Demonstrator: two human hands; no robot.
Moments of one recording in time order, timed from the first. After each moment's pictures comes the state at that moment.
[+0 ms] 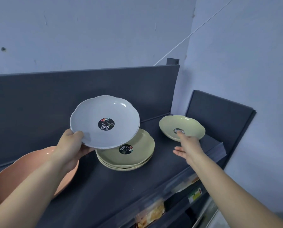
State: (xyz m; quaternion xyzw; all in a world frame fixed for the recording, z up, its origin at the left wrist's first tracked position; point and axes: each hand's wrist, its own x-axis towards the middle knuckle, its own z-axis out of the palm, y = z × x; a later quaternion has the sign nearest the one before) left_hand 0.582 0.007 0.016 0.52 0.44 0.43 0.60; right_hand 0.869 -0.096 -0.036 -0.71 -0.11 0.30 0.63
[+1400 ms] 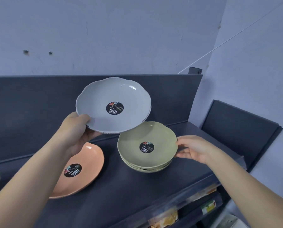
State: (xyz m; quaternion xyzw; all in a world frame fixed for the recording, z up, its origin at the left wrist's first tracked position) left_hand 0.530 0.003 0.071 0.46 0.40 0.50 0.61; right_hand 0.831 -0.084 0.012 -0.68 -0.33 0.47 0.46
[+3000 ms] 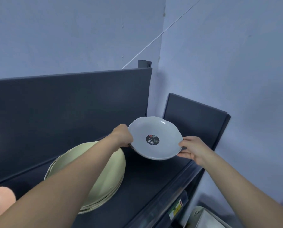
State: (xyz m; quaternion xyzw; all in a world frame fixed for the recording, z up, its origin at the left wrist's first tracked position) left_hand 0.824 0.061 -0.002 0.77 0.44 0.11 0.44; right_hand 0.987 -0.119 -0.020 -0.73 -0.16 0.34 0.58
